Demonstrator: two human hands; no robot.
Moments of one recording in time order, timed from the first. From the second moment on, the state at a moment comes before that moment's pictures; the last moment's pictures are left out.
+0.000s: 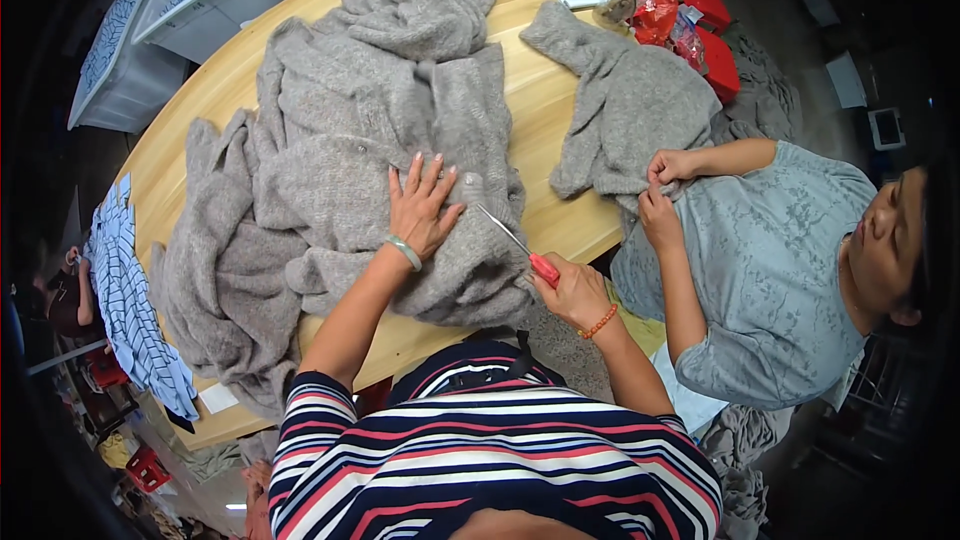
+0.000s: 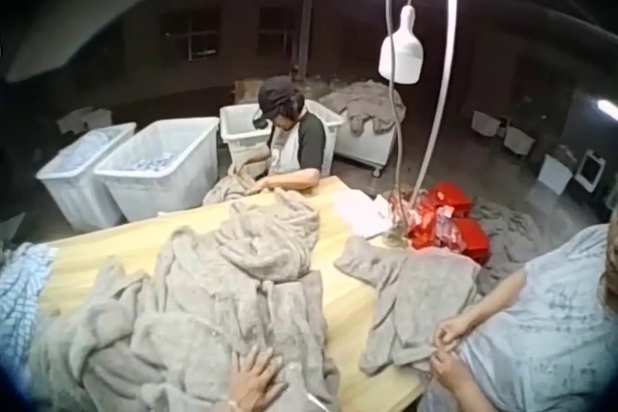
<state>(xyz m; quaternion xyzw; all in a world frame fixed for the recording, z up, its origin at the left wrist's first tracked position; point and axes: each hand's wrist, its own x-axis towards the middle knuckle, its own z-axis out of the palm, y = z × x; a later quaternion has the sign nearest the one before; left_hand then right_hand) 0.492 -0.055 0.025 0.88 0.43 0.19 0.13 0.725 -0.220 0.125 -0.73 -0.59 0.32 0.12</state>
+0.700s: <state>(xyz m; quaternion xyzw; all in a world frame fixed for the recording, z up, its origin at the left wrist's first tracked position) 0.463 -0.024 0.010 0.83 0.35 0.31 0.32 0.686 -0.149 0.146 -0.69 -0.66 0.29 0.11</state>
